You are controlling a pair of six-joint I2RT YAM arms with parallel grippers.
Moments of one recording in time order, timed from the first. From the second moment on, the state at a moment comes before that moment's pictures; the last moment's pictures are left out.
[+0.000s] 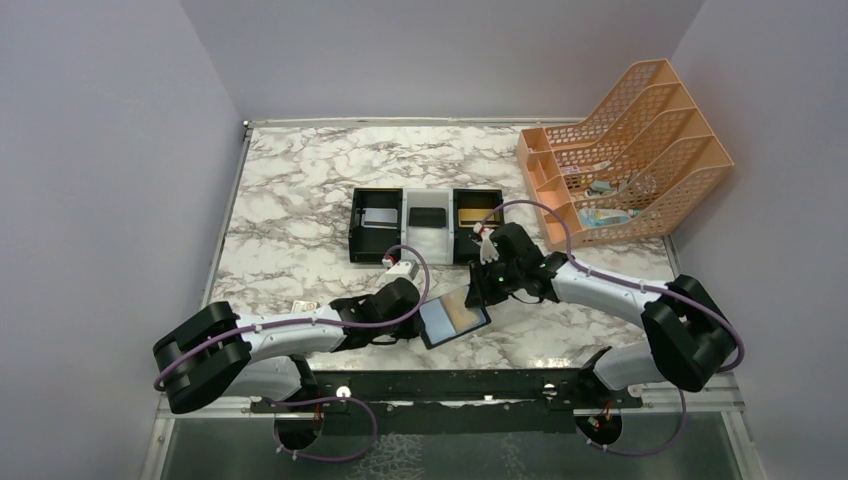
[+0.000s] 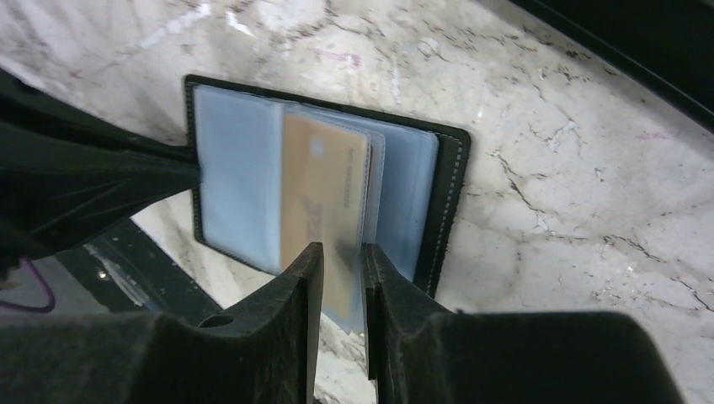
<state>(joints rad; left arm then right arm) -1.04 1.23 0.44 -0.06 -0.15 -0.88 0.69 1.42 0.68 -0.21 -0.32 0.36</state>
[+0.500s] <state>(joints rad) -1.04 1.23 0.44 -0.06 -0.15 -0.88 0.69 1.33 0.68 -0.22 -0.49 0.35</state>
